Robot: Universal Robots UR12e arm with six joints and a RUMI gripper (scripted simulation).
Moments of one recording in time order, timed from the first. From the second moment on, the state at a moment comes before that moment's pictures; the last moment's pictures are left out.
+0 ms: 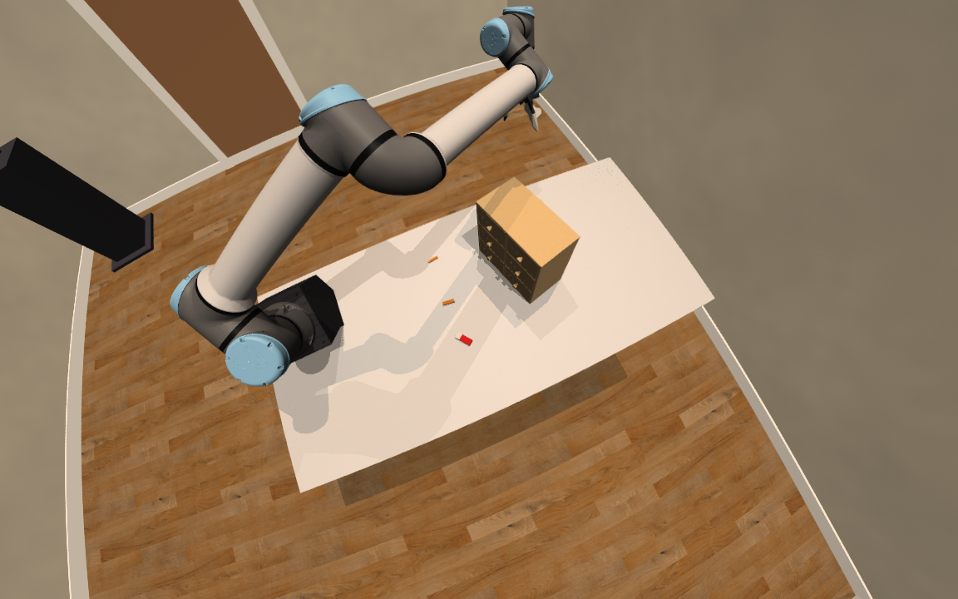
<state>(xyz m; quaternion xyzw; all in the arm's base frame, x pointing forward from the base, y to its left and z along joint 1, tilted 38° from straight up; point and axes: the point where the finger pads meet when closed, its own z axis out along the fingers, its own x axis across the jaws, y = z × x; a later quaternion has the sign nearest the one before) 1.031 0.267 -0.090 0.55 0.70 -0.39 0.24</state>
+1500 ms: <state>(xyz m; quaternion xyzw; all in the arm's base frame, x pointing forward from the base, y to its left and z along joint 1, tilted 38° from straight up) 1.015 0.215 -0.028 0.57 0.69 -0.38 0.23</state>
